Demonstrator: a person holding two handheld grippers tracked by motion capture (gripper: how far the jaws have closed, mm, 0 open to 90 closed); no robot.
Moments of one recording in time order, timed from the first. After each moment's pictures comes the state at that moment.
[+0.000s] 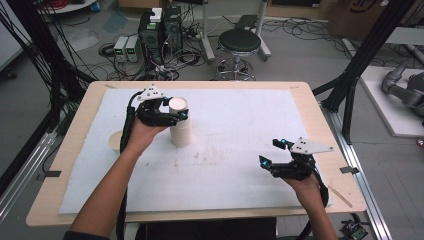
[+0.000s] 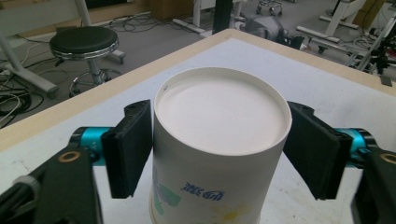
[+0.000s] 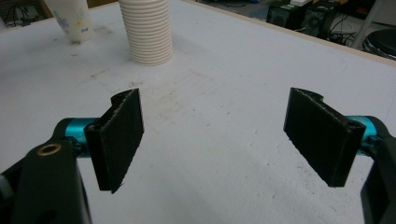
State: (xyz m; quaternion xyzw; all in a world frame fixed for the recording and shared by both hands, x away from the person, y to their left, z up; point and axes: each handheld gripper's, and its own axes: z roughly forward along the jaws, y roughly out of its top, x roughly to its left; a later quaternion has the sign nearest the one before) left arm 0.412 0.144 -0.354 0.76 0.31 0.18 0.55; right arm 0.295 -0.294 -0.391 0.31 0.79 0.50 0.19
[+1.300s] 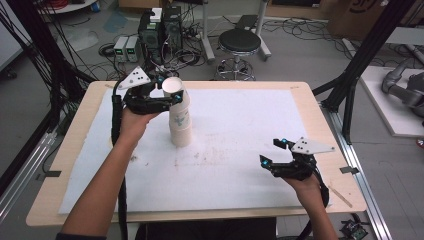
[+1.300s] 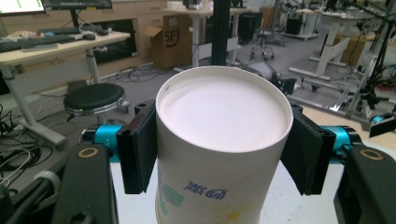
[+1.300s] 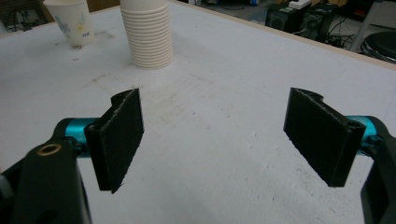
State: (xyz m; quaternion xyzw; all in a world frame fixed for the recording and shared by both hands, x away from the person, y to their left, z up) left arm 0.394 0.157 -0.292 0.70 0.27 0.23 0.62; right arm 0.293 -0.294 -0.388 0.32 0.78 0.50 0.20
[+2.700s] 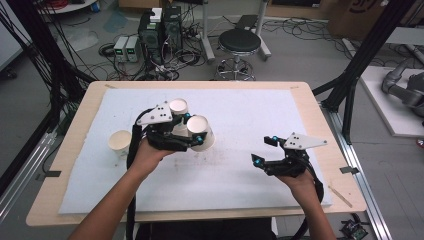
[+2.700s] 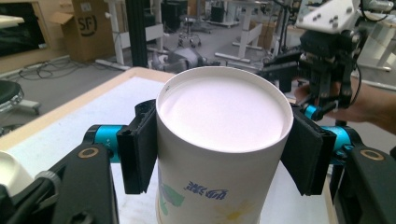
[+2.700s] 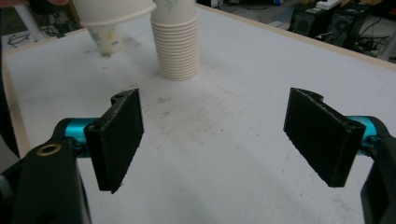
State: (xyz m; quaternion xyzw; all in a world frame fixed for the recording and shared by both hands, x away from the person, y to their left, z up) left arm 0.335 0.104 -0.334 0.75 0.18 0.10 0.63; right arm 0.298 -0.273 -0.374 0.29 0.79 0.51 0.16
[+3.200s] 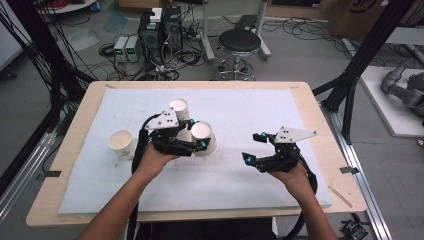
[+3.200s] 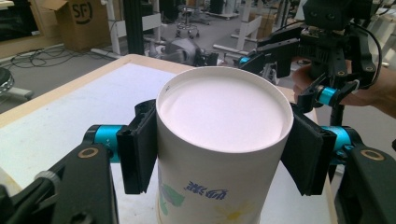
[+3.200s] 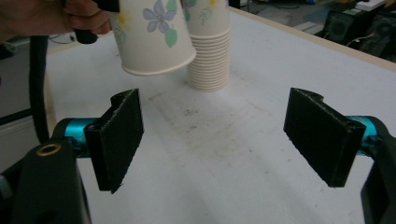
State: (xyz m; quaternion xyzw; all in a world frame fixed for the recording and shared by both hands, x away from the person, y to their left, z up) left arm 0.336 0.095 -0.350 0.76 0.18 0.09 0.62; right arm 0.309 -0.250 -0.362 0.25 0.81 0.52 0.12
